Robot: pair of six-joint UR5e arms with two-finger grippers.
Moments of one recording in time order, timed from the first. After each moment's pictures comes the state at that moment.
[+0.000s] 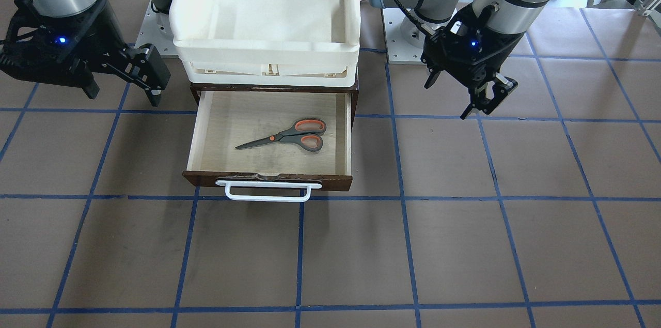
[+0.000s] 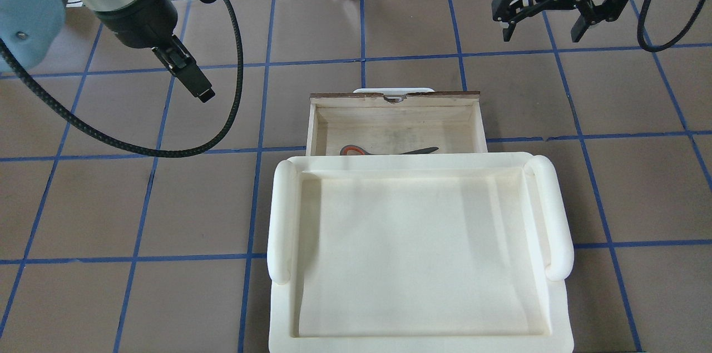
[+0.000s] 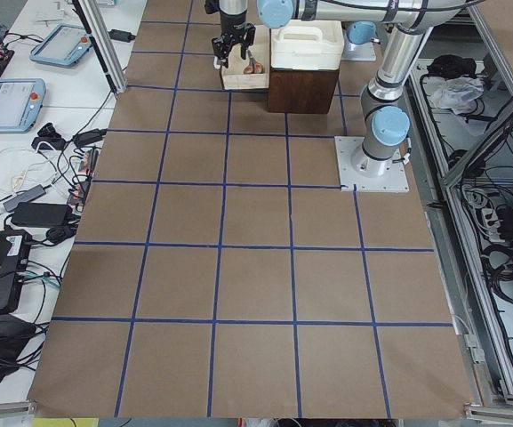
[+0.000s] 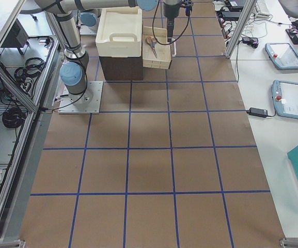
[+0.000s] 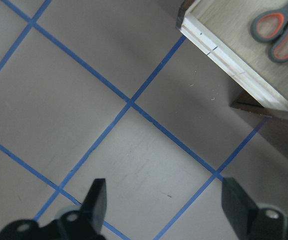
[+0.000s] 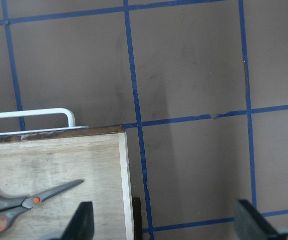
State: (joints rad) left arm -1.54 -1.59 -1.54 -1.58 1.52 0.84; right arm 1.56 -1.50 1.43 -1.55 -1.61 0.09
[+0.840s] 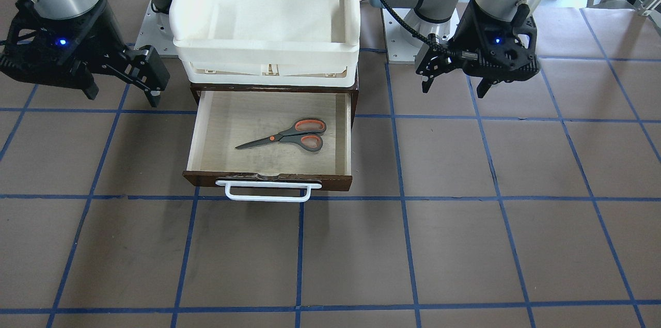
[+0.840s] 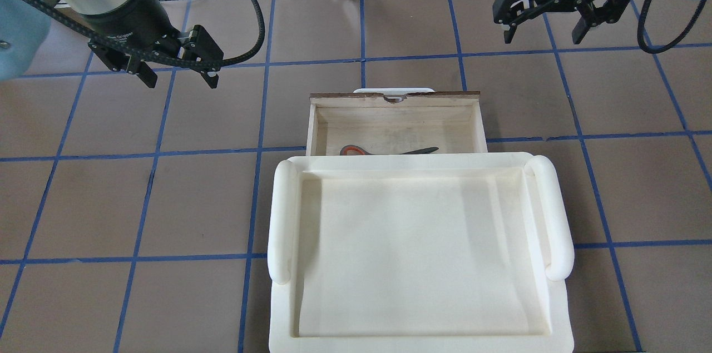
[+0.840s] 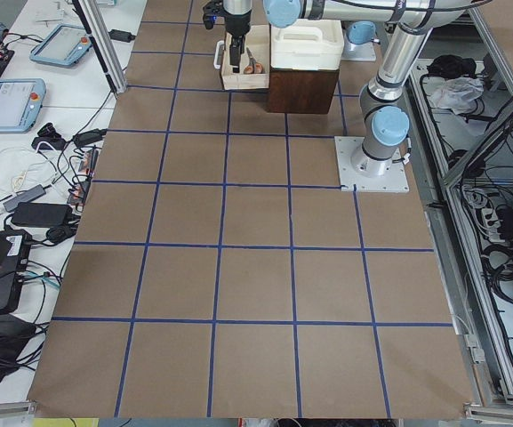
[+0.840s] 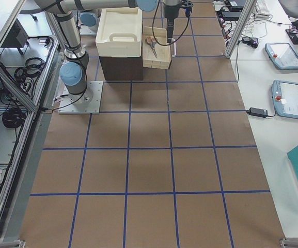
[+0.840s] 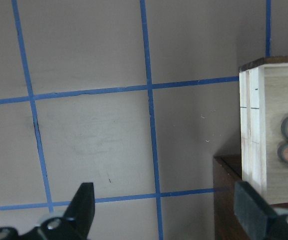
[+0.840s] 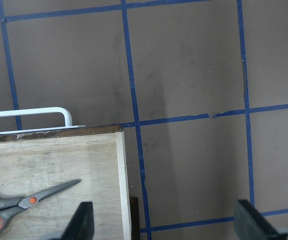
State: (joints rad) left arm -1.55 -1.56 -1.55 -1.58 1.56 0.06; right arm 1.56 -1.50 1.43 -1.55 -1.61 0.08
